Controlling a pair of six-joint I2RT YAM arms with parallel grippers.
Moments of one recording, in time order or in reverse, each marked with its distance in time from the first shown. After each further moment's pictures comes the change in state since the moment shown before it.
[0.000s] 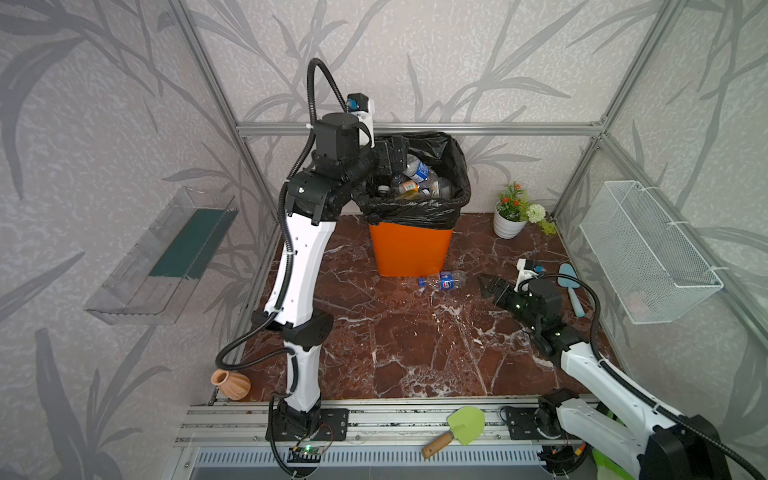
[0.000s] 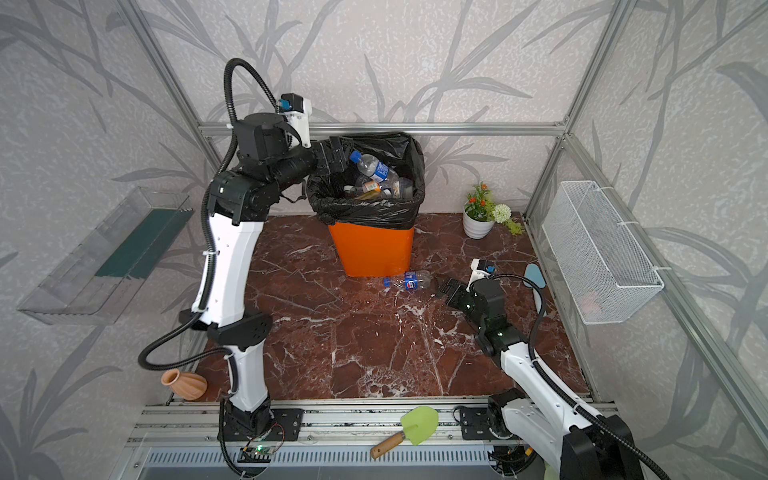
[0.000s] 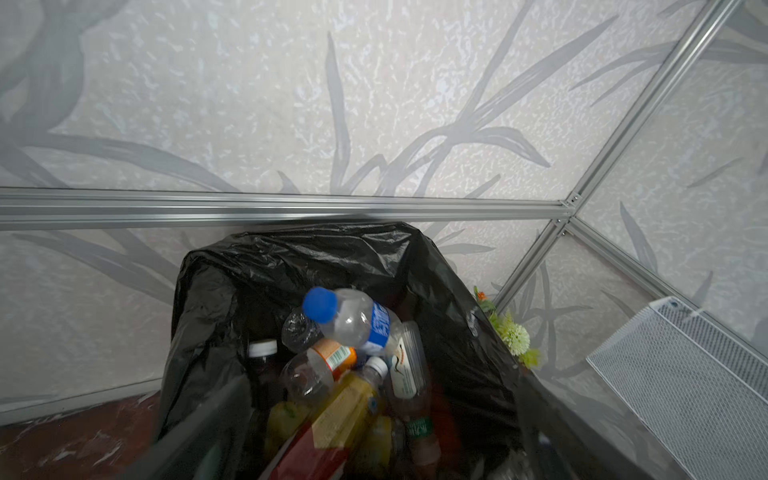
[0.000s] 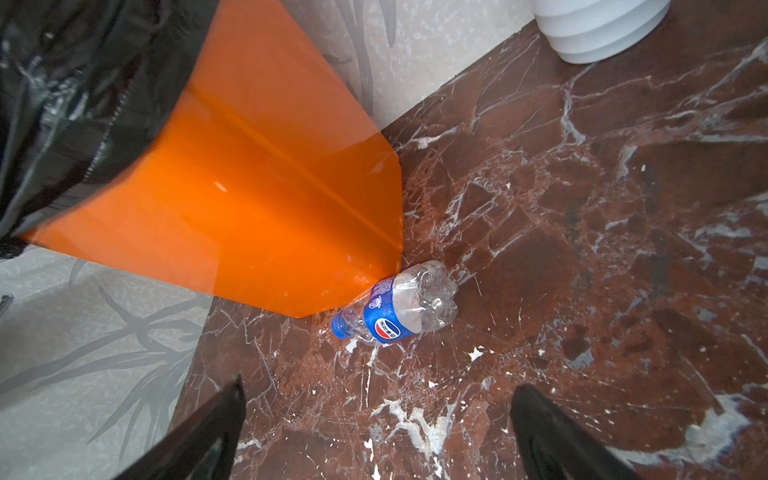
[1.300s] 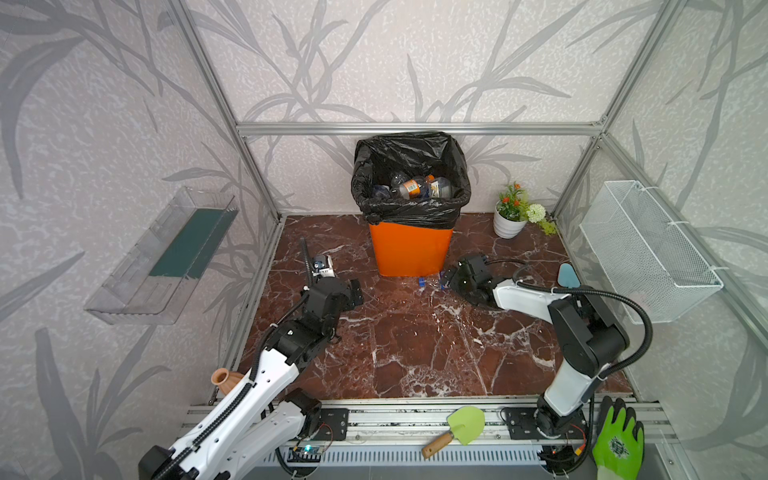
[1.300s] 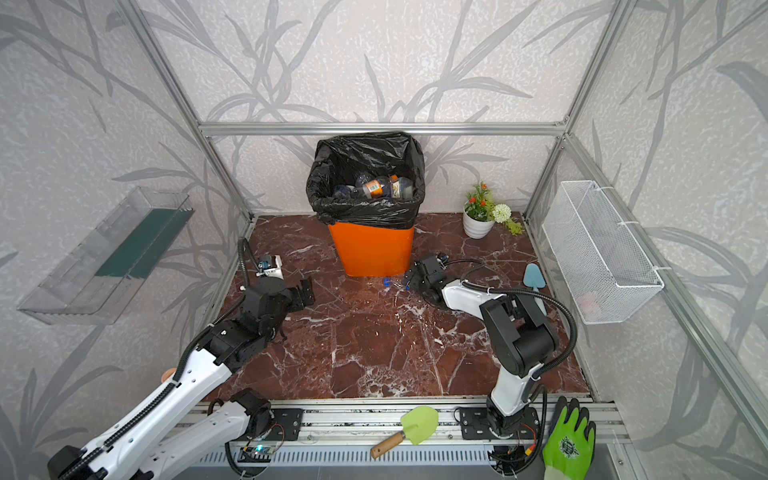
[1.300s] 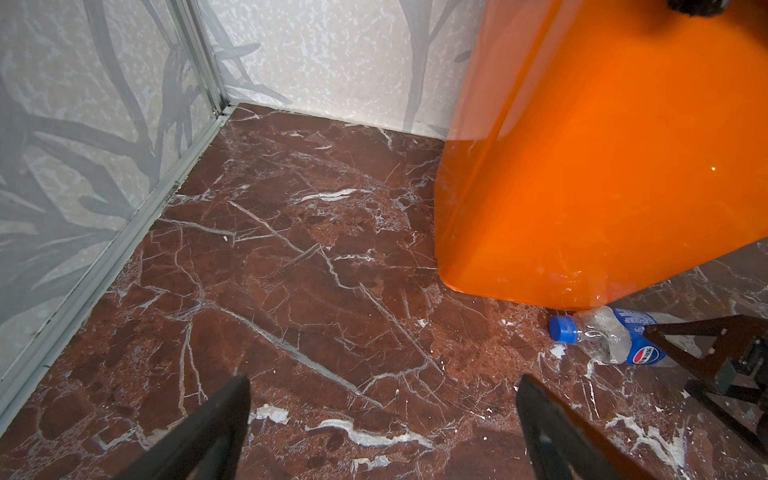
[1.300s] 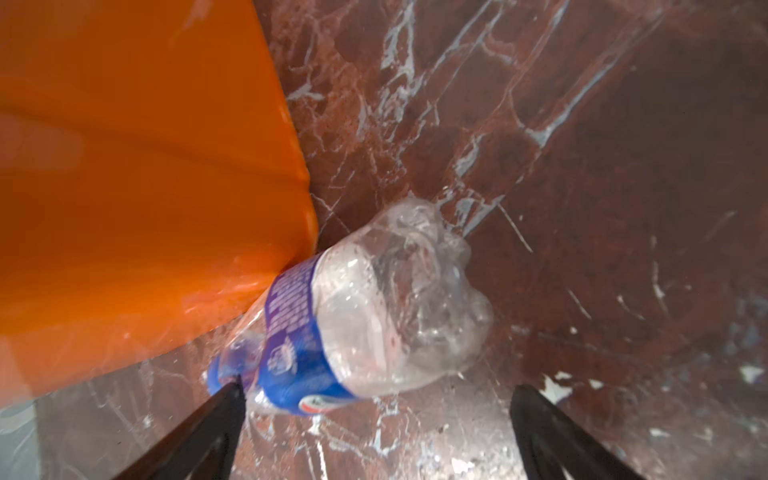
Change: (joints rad) left arm -0.044 -1.046 -1.931 0.499 -0.470 -0.223; right arm 0.203 0.803 0.527 -0.233 0.216 0.266
